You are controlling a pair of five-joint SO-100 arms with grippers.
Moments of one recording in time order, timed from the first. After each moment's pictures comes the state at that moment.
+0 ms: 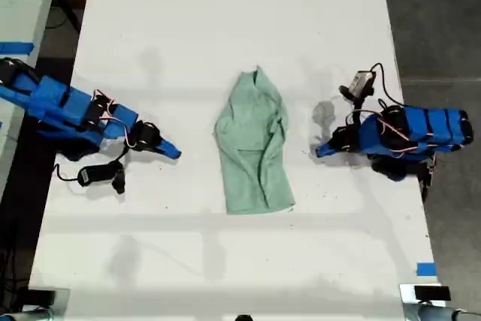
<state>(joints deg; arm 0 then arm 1) 4.0 150.2 176.4 7.4 -1.3 1.4 200.2 175.1 77.0 -5.4</state>
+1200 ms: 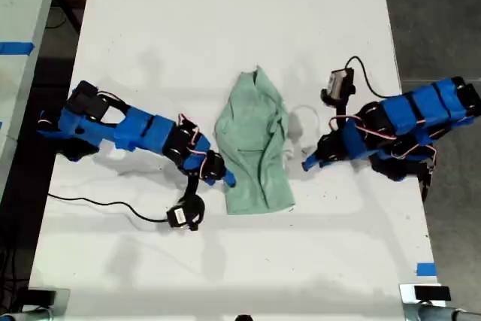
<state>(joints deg) 10.9 68.3 58.4 74.9 -13.0 -12.9 135.1 122.4 79.4 4.5</state>
